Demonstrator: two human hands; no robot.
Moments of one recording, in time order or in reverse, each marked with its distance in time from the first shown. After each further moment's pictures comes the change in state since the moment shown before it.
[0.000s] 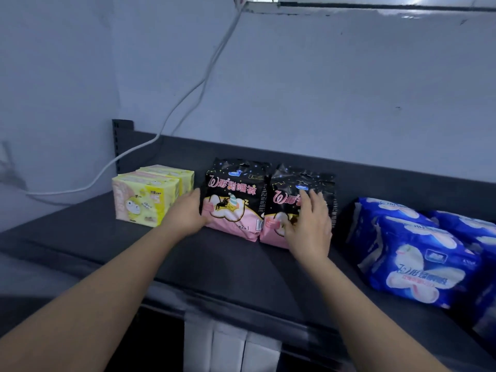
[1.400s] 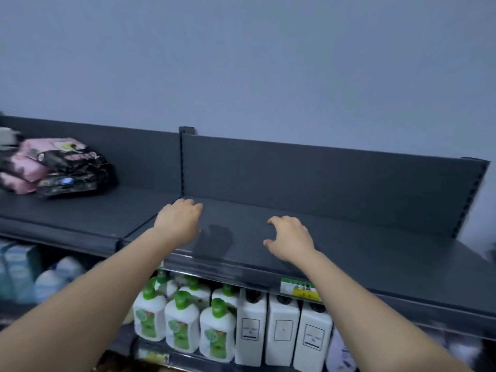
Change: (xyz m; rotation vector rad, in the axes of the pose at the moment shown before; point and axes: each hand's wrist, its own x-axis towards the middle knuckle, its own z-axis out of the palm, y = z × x) left_hand -0.841 -0.018 -0.395 1.017 0.169 -1.344; right_hand -0.522 -0.488 -0.253 0.576 -0.979 -1.384
